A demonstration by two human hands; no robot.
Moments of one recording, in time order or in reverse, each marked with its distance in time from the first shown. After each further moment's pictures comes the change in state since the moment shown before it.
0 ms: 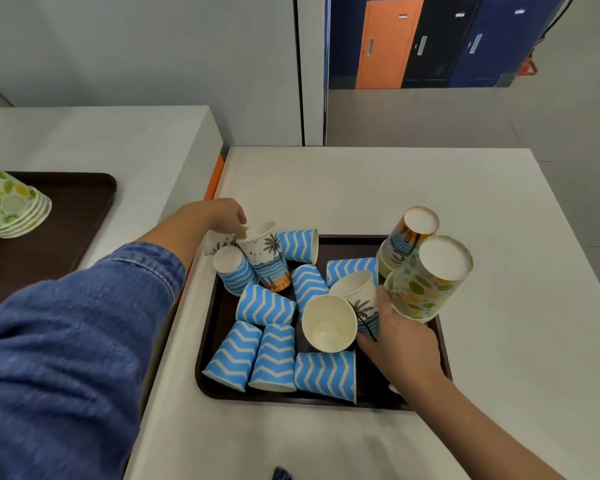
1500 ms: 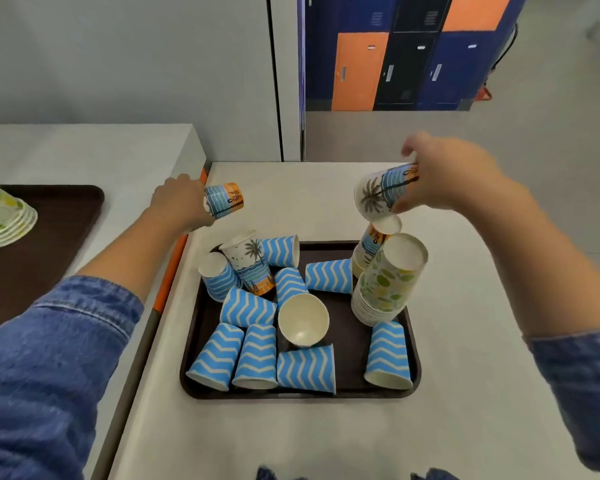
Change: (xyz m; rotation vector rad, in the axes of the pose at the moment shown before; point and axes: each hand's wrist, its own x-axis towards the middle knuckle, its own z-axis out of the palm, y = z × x) left_hand -0.060 0.001 -0.027 0.180 0.476 -0.100; right_hand 0.109 0.014 -0.222 -0.152 0.007 -0.028
